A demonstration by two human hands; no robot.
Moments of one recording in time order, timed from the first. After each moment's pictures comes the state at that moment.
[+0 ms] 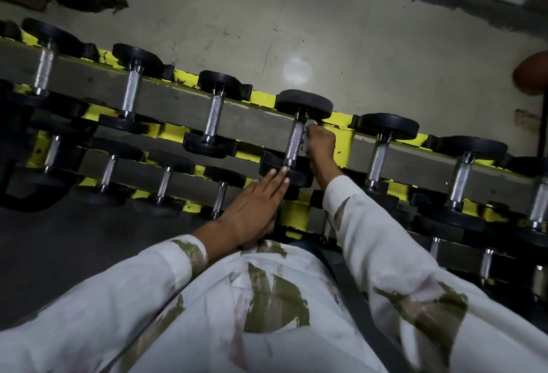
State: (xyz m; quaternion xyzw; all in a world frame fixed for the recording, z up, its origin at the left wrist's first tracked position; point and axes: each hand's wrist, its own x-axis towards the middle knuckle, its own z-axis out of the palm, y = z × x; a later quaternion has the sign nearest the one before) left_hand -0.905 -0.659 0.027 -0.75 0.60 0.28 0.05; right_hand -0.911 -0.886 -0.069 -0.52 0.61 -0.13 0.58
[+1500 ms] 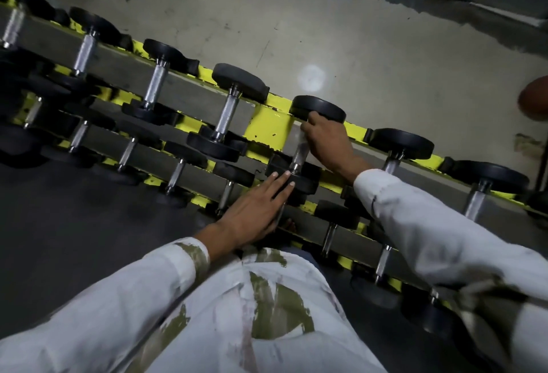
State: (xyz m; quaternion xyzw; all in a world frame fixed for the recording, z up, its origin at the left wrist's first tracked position) left_hand -1.093 -0.791 0.034 -0.79 0.56 0.26 -0.03; right_hand -1.087 -1.046 0.006 -1.00 0.04 0.06 0.03
